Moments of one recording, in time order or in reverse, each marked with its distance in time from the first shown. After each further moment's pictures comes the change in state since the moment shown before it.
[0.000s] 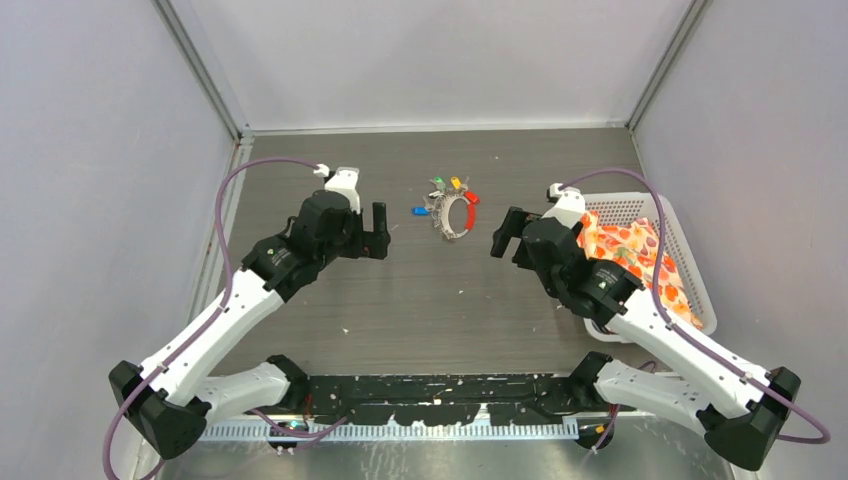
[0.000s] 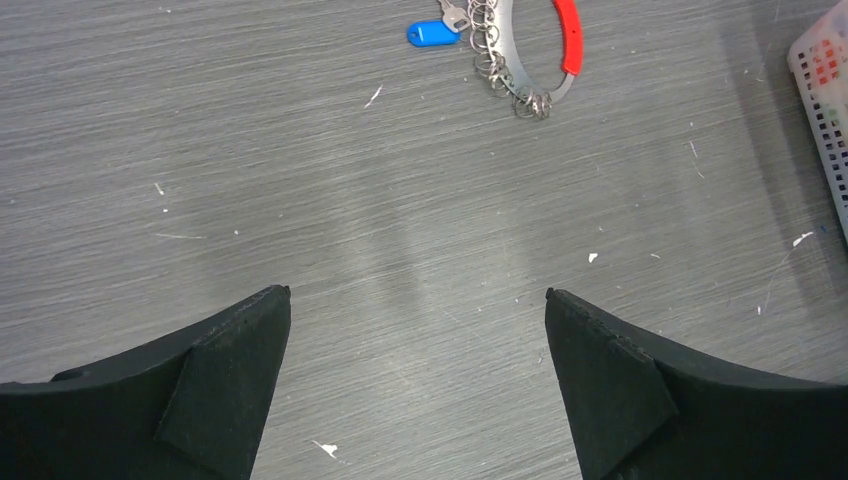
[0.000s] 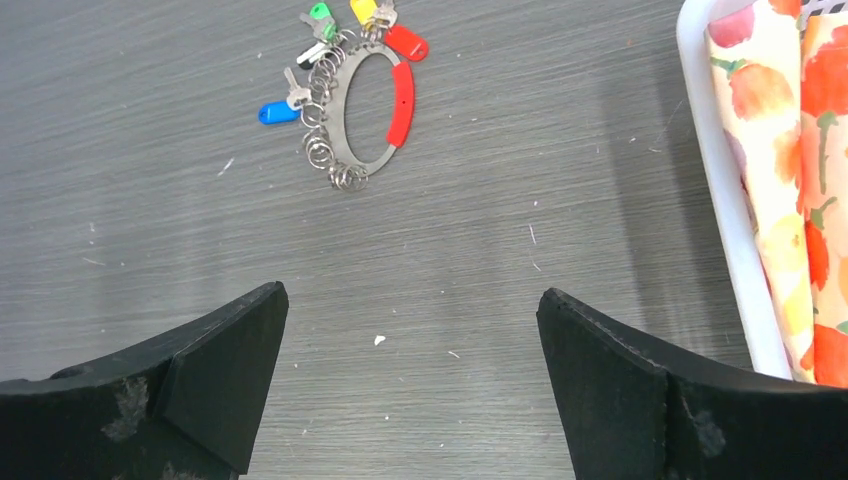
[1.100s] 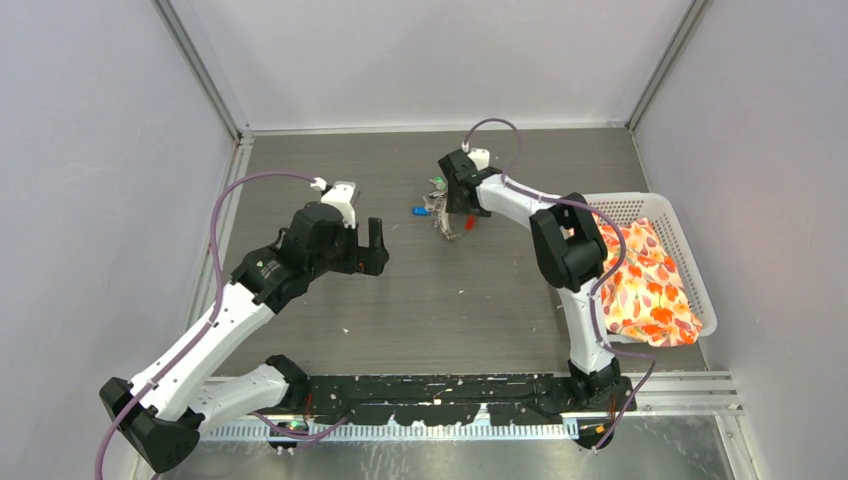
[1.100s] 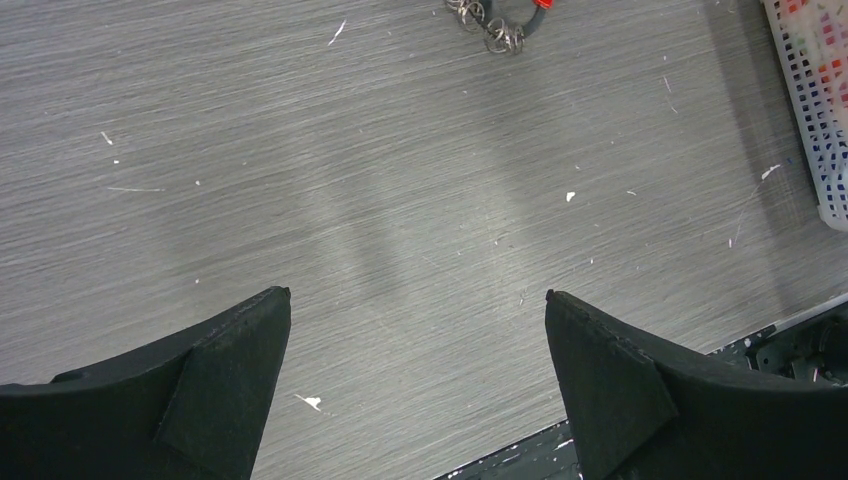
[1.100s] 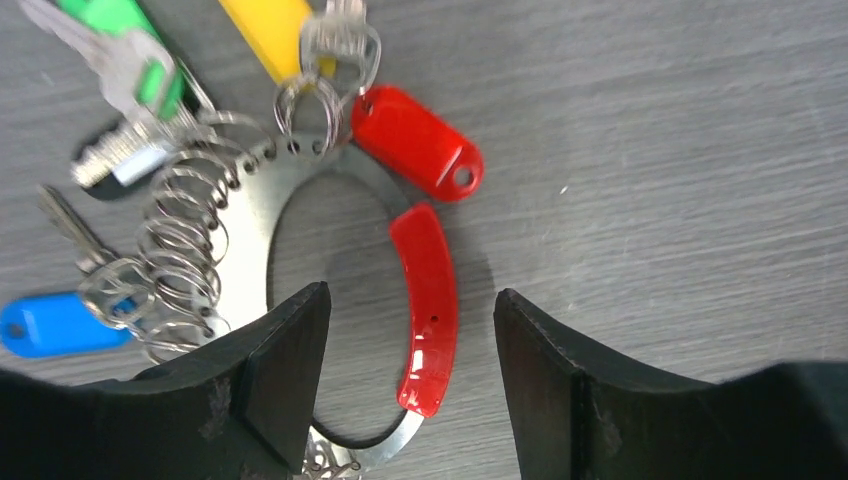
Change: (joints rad) left arm 0.000 -0.082 -0.049 -0.075 0.094 -0.022; right arm -0.245 1.261 0.756 0.066 -0.178 -0.128
